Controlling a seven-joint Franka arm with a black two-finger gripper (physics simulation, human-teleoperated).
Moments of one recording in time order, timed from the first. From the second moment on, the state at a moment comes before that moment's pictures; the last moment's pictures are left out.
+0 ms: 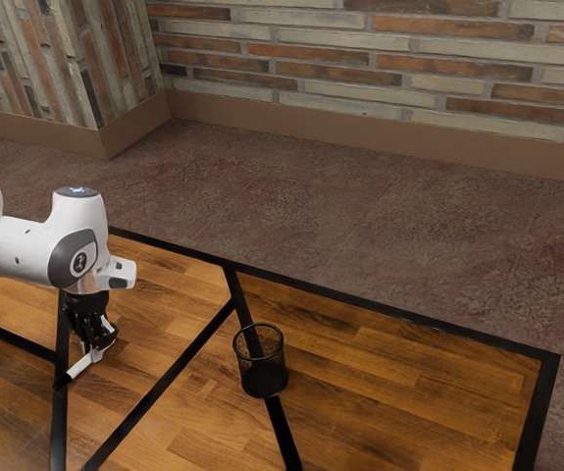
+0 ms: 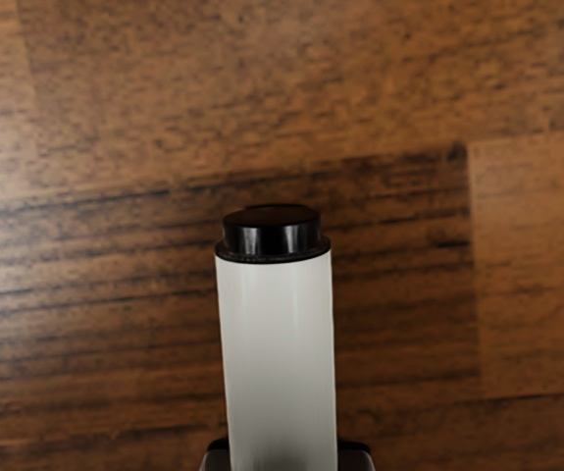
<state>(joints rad) -0.13 0.24 0.43 -2.30 0.06 2.33 0.37</state>
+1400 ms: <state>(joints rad) -0.13 -0.09 -0.15 -2.40 -0.07 2.88 0.34</state>
